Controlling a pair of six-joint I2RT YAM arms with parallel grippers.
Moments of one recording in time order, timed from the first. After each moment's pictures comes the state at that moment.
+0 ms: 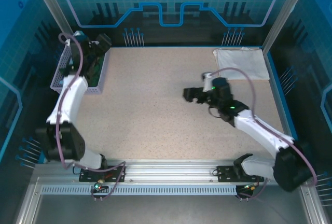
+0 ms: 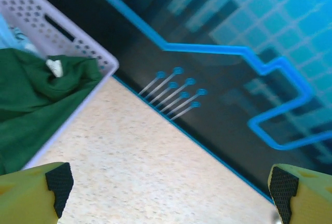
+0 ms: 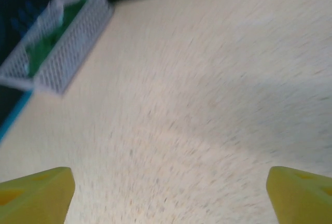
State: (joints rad) left arm 0.11 1.55 1.43 -0.32 -0.02 -0.72; right arm 0.51 1.25 0.78 -0.06 -0.13 0.41
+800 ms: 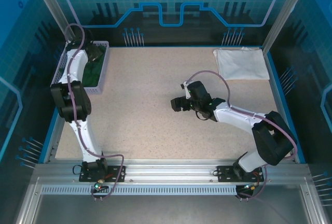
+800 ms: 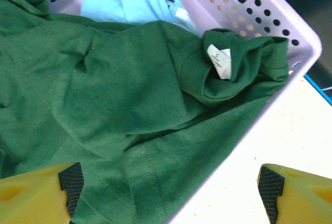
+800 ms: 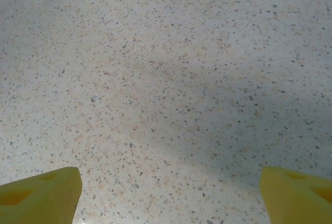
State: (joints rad) left arm 0.21 2.10 1.96 -0.80 -0.24 -0.63; right arm 0.63 1.51 0.86 -0.10 0.00 0.31
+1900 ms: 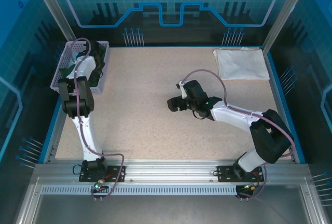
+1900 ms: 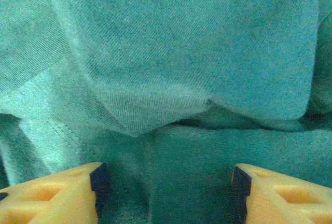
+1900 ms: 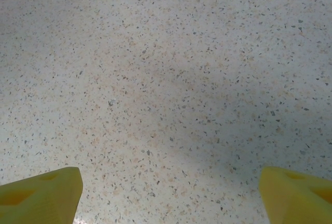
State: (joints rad) left arm 0.19 2.20 1.83 -0.74 -0.28 -1.06; right arm 0.66 1.54 0.91 -0.11 -0.01 0.29
